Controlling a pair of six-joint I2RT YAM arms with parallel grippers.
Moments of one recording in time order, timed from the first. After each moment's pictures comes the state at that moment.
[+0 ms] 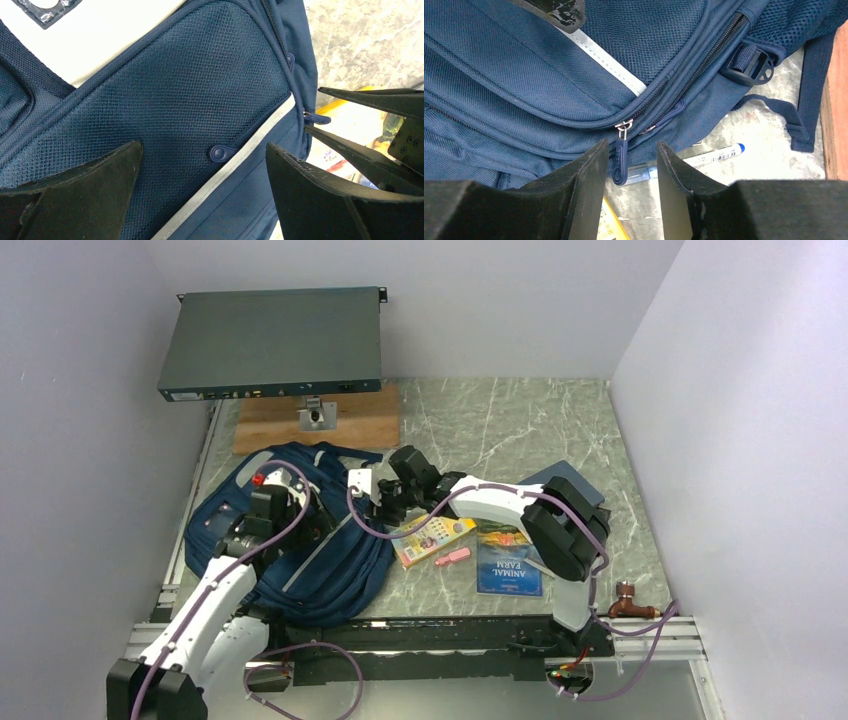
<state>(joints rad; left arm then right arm) -0.21 0.81 0.50 -0.47 0.06 -0.65 0.87 1.87 1.20 -0.02 -0.47 -0.55</state>
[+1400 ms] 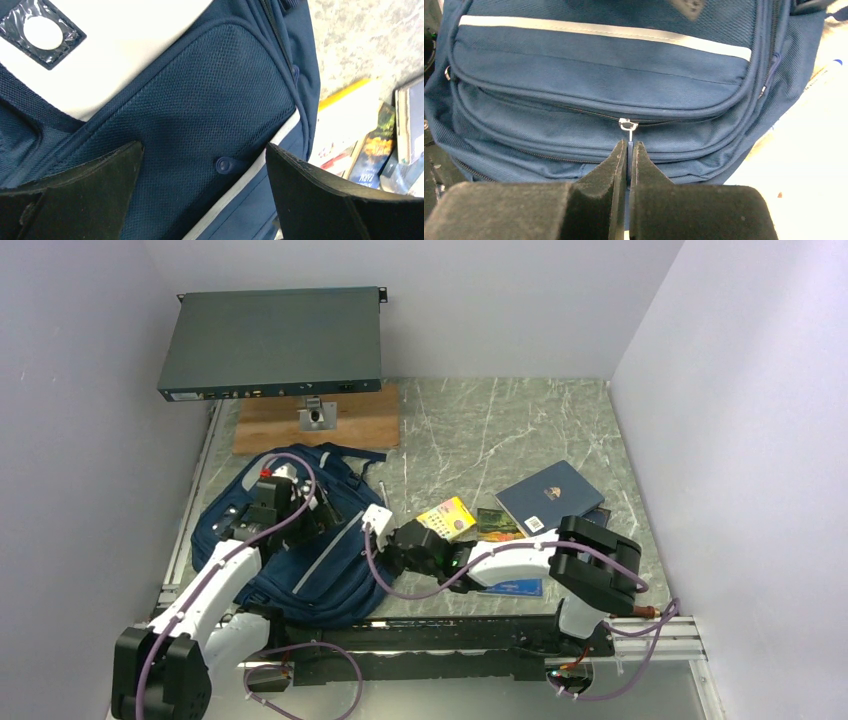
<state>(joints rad) -0.19 0.96 0.52 -0.39 0.12 -0.67 1.23 1.65 0.77 0.42 0.09 0.08</state>
